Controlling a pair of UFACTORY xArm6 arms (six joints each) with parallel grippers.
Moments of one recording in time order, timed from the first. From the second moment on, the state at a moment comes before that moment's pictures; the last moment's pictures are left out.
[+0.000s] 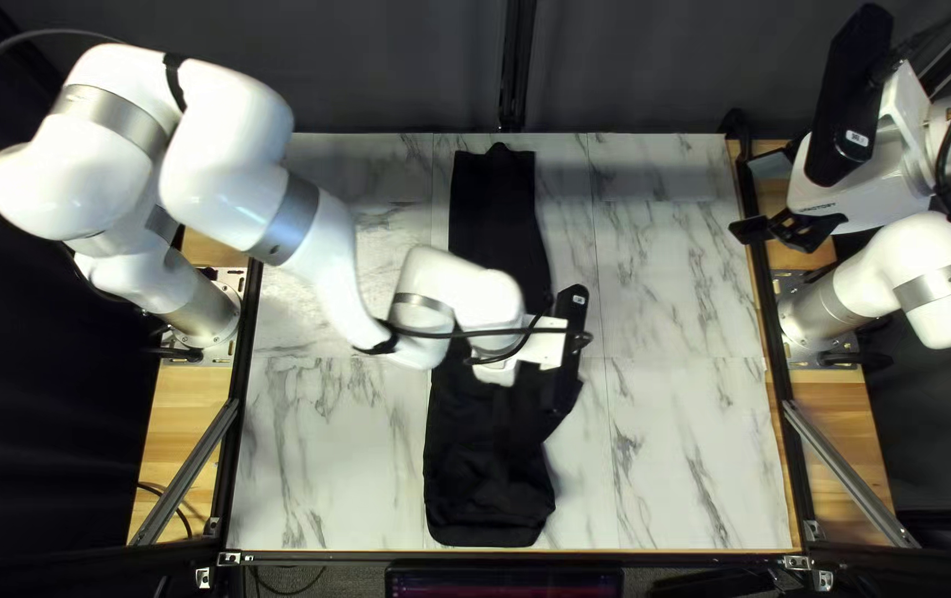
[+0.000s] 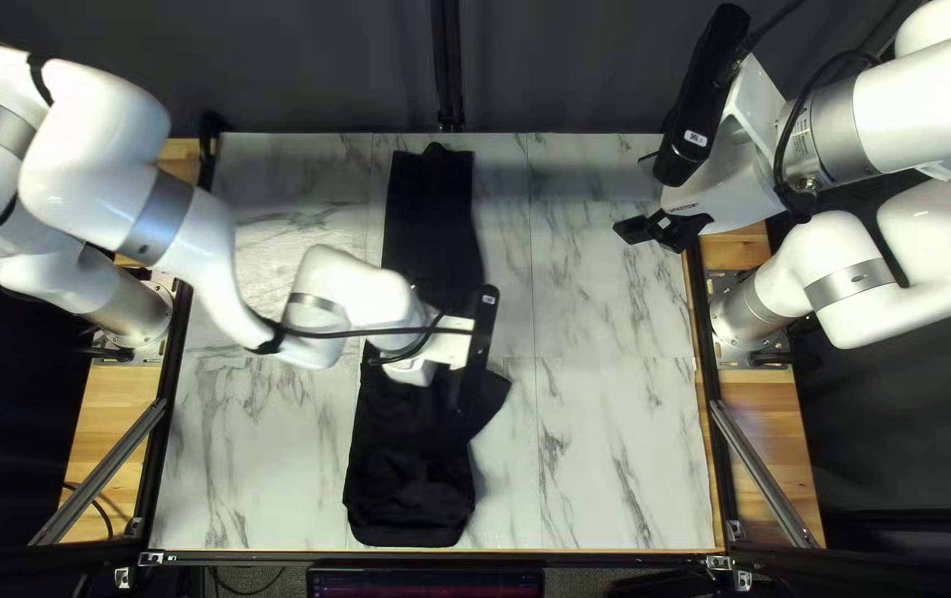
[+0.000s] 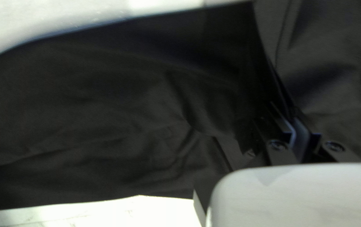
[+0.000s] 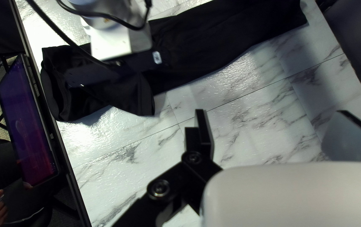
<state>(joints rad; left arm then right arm) -0.24 0.16 -0.97 0.09 0.66 -0.14 0.29 -1.04 -0.74 -0.35 1.26 0.71</state>
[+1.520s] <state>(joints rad) -0.26 0.15 -1.05 0.38 0.79 -0.29 0.29 -1.04 -0.74 -0.35 1.26 0.71</state>
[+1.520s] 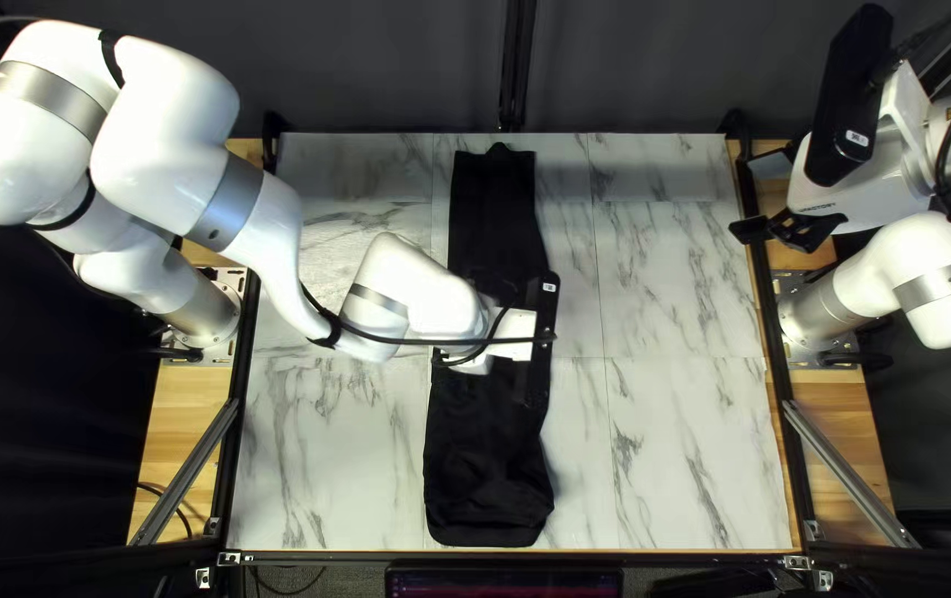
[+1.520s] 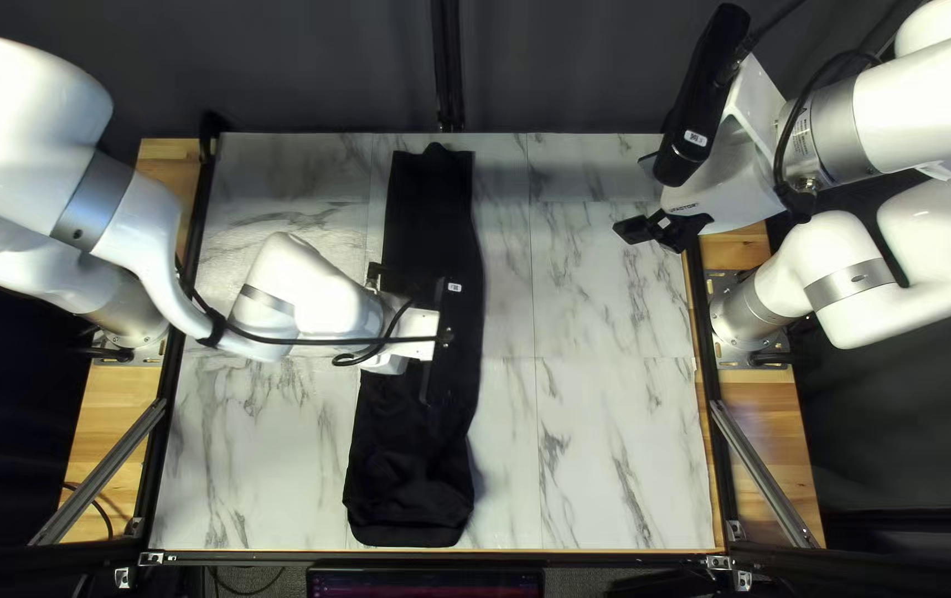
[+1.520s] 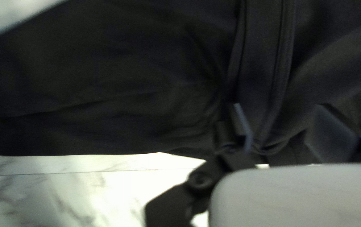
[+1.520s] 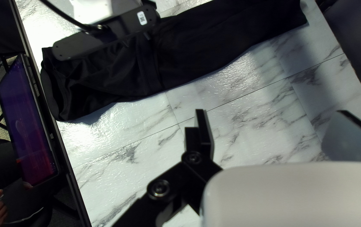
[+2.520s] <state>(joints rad) -0.19 0.46 -1.29 0.23 0.82 0.04 0.29 -1.04 -0.74 -0.35 1.26 0.71</state>
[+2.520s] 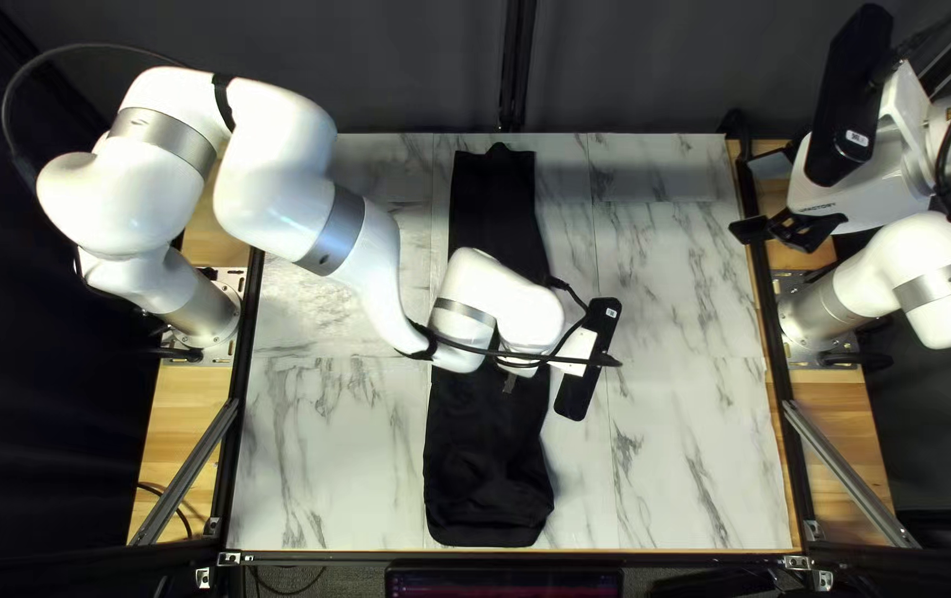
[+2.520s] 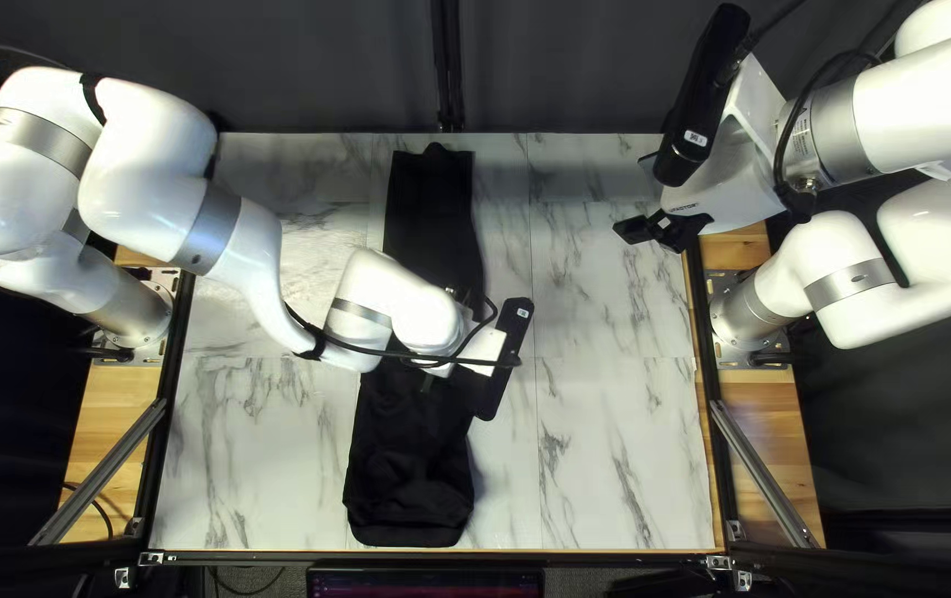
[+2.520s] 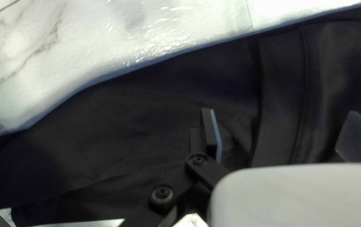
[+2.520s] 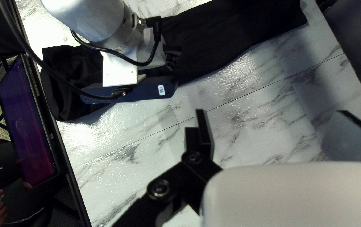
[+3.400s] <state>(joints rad) -0.28 0.12 -1.15 0.33 1.03 -0.08 0.29 -1.04 -0.74 -0.35 1.26 0.71</state>
